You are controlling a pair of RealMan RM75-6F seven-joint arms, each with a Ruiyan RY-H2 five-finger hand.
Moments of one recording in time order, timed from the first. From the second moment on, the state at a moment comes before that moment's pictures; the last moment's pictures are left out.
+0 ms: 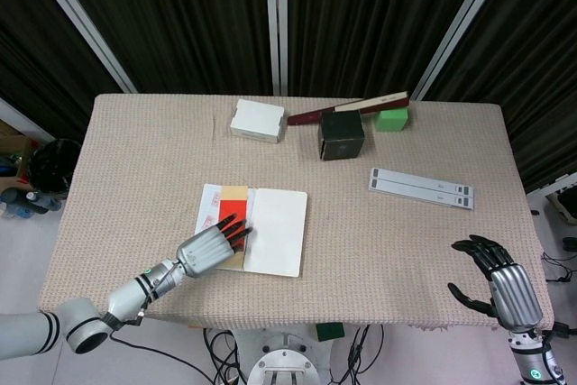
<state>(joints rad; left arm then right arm) -0.70 -1.43 0.11 -1.50 1.66 0.94 0.47 0.04 -1.31 -0.06 -1.38 -1.77 1.69 0.32</state>
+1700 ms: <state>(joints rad) -0.74 -1.56 -0.08 -1.22 1.32 0.86 0.41 0.03 -1.31 -0.06 -1.37 -1.76 1.70 0.34</state>
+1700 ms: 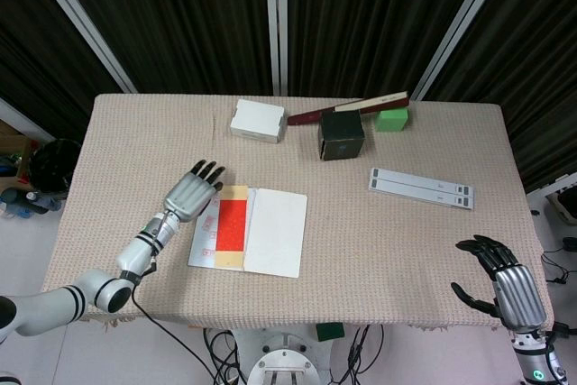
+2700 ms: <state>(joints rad) -0.77 -1.59 -0.06 -1.23 1.34 0.87 0.41 0.02 -1.31 -0.06 -1.35 -1.75 1.71 0.36</state>
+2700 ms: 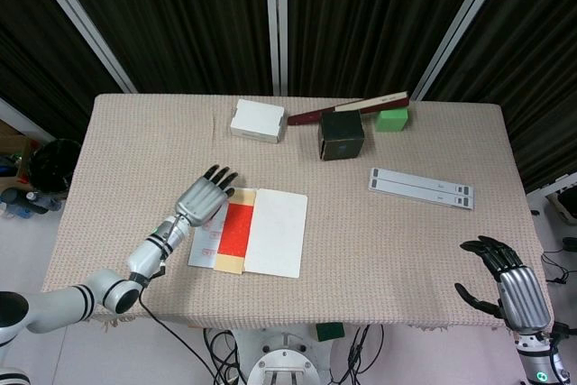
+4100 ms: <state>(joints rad) -0.65 -1.55 0.06 -1.58 1.52 0.99 0.51 0.04 -1.31 -0.05 -1.34 -1.75 1.69 0.38</state>
